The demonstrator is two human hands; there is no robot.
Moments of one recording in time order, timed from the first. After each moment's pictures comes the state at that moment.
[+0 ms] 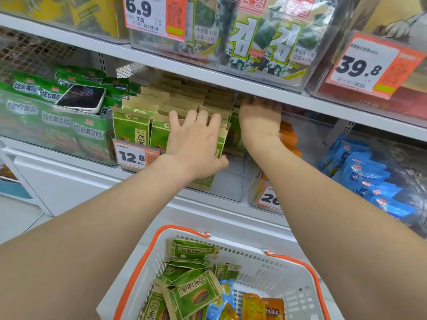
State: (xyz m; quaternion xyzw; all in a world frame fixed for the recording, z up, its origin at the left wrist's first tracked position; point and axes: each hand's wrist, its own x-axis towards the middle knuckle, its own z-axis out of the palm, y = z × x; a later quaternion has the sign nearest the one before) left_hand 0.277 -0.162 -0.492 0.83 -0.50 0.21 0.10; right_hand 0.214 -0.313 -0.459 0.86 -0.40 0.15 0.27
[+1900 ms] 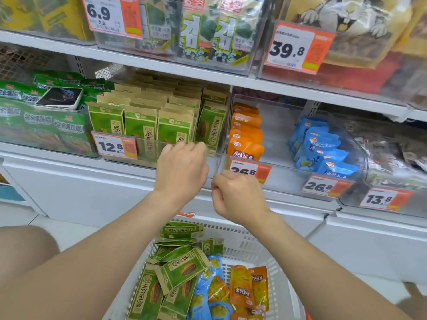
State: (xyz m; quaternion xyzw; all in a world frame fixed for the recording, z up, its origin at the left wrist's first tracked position) left_hand 0.191 -0.131 -0.533 0.77 -0.53 0.27 0.24; right_hand 0.047 -0.221 -0.555 0.95 -0.14 0.28 0.05
